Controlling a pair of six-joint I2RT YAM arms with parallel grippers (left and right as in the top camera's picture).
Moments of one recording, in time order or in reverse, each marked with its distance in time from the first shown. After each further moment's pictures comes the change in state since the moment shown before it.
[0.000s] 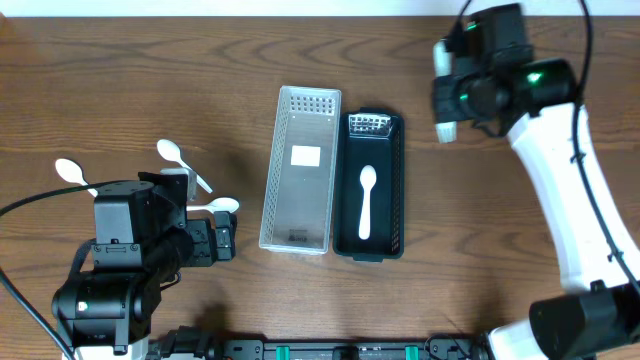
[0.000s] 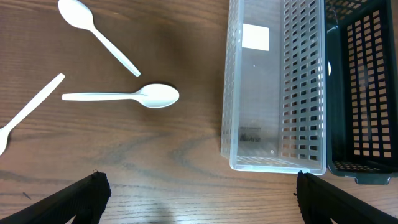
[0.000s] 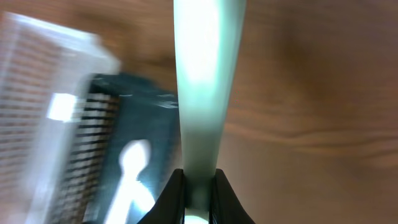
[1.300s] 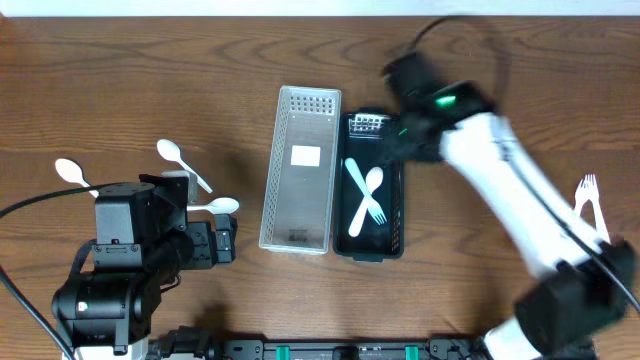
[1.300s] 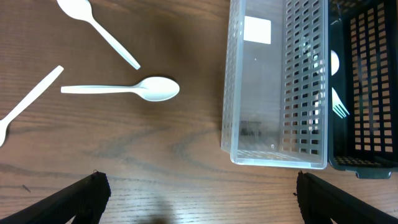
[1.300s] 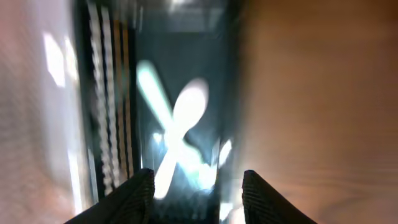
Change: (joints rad) left arm 0.000 0.000 0.000 -0.022 0.000 0.000; right arm 0.145 0.033 -0.104 -0.050 0.078 0.380
